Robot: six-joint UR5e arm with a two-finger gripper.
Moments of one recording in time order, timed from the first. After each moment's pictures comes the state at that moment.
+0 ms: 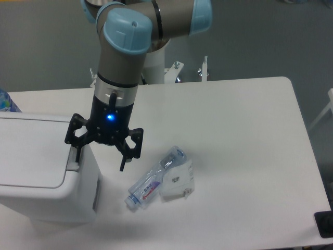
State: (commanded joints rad) arm 2.23 -1.81 -1.49 -0.99 1.18 0.25
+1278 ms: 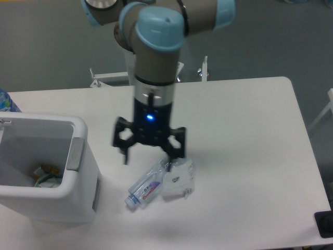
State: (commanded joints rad) arm 2.44 -1.89 -1.47 -0.94 1.43 0.62
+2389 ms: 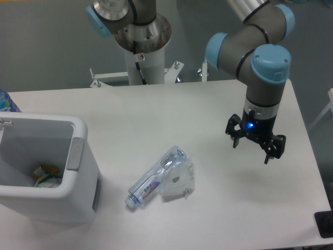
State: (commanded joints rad) arm 2.70 -1.97 -1.58 -0.94 1.50 1.44
